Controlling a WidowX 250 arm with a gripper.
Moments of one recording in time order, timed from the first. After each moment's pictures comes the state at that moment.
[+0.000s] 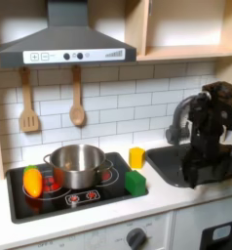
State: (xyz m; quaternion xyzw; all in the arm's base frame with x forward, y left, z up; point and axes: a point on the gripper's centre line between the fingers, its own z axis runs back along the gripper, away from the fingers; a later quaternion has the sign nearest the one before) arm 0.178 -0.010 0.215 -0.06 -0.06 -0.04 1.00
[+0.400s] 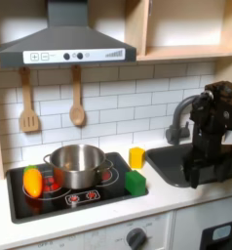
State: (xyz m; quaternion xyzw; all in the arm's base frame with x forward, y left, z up) arm 0.178 -0.010 0.216 -0.06 -0.06 -0.04 1.00
